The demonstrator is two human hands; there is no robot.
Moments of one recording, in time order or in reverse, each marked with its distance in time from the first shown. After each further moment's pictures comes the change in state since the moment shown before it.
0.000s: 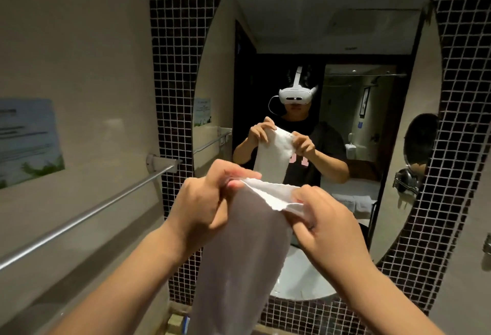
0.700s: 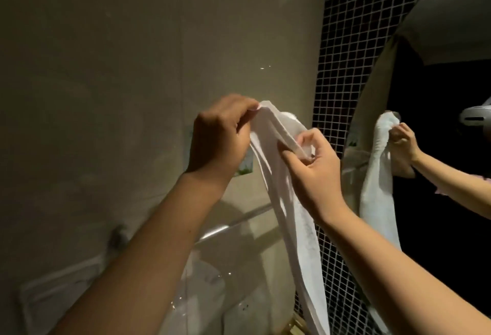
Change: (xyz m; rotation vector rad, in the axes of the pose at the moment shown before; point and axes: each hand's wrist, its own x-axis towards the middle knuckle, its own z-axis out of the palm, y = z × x) left_hand 0.025 0.049 -0.223 0.928 0.478 0.088; right_hand 0.113 -0.221 0.084 1.136 0.074 -0.287
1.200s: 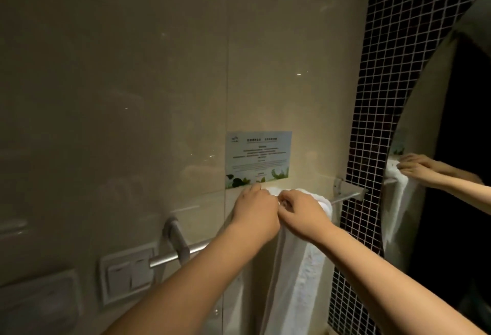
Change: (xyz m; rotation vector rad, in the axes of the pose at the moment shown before) left_hand -0.098 -0.002 0.010 0.650 -1.029 -0.288; right_hand -0.036 0.074 0.072 -0.419 -0.608 0.068
